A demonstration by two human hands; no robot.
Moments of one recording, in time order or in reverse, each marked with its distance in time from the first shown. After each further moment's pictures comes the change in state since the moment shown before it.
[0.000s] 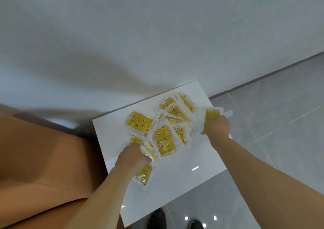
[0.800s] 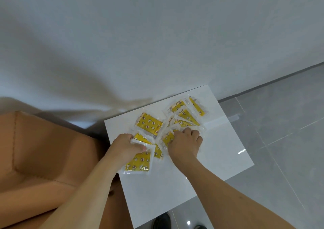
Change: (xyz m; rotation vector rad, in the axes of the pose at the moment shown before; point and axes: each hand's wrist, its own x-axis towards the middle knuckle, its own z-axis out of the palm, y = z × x) left_hand -0.001 -0.026 -0.061 -0.395 0.016 -0.015; right_hand -0.125 -0.025 0.063 -0.747 -0.165 -0.519
